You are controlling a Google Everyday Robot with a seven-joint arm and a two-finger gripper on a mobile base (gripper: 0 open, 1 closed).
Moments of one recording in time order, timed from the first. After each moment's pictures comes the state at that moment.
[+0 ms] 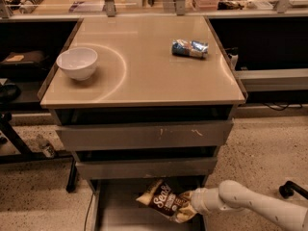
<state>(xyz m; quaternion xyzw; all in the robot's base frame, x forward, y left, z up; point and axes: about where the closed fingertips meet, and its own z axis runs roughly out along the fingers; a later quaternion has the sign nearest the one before) 0.474 -0.120 0.287 -0.55 0.74 0.24 0.31</state>
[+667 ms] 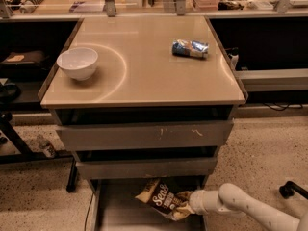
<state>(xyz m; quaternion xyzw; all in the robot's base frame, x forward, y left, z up) 0.489 -0.112 0.257 -0.54 0.71 0.28 0.36</state>
